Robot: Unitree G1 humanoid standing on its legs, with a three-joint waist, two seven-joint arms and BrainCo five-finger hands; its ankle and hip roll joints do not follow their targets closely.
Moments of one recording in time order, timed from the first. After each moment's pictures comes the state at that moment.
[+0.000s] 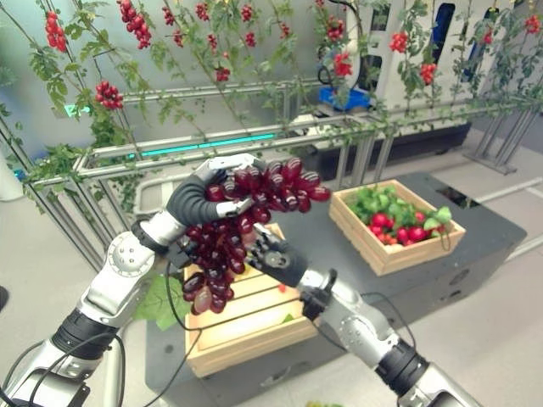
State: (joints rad) left arm -0.43 0.56 -0.35 -0.17 -0.37 -0.32 -0.25; right arm -0.33 -0.48 0.66 -0.04 1.12 -0.07 0.50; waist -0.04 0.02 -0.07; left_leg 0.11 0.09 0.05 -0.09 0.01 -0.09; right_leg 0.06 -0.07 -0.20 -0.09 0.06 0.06
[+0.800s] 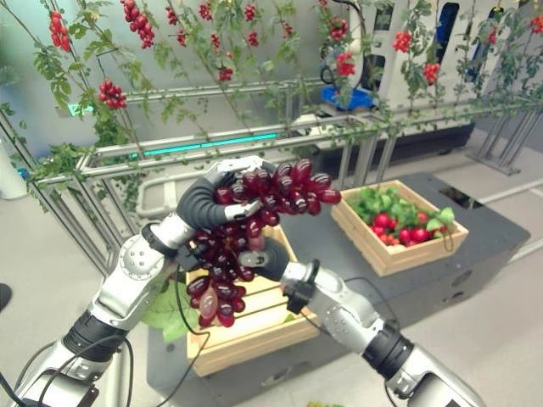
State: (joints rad) left arm -0.43 0.52 -0.37 -0.18 -0.37 -0.32 -0.24; right arm -0.42 -0.44 0.70 -0.02 1.07 -0.06 0.49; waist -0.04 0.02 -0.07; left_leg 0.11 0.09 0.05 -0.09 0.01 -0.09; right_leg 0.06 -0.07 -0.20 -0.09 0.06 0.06
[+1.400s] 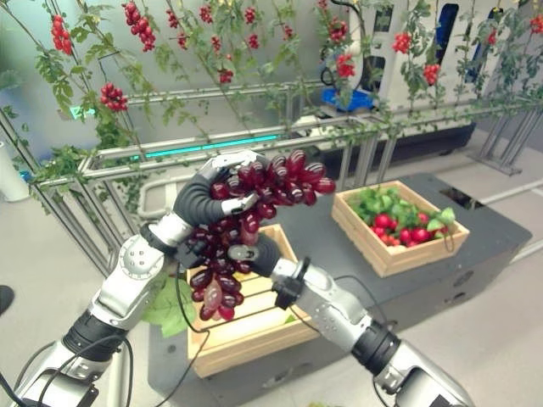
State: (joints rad) left arm -0.43 0.52 -0.37 -0.17 -0.37 -0.32 -0.17; right arm -0.45 -0.37 0.72 0.02 1.06 -0.09 0.42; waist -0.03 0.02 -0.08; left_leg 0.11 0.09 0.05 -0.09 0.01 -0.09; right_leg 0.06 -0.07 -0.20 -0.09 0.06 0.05
